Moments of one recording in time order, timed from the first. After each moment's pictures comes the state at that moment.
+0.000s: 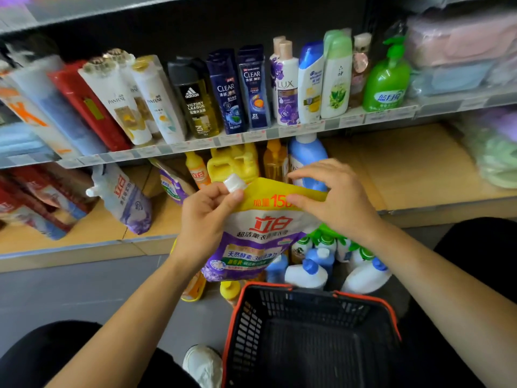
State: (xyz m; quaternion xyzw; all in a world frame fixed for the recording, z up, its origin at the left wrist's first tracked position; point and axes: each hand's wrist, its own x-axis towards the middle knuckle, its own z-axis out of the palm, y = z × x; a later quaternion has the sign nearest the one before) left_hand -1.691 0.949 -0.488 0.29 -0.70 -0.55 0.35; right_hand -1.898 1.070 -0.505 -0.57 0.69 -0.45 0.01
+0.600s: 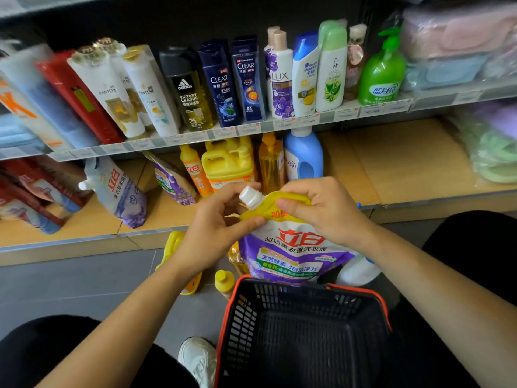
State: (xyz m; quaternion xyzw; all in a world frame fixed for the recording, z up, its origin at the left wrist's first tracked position) left_hand -1.691 0.966 -0.498 0.19 -0.79 -0.53 0.26; right_hand -1.880 1.080 -0.502 -0.60 0.58 -0.50 0.22
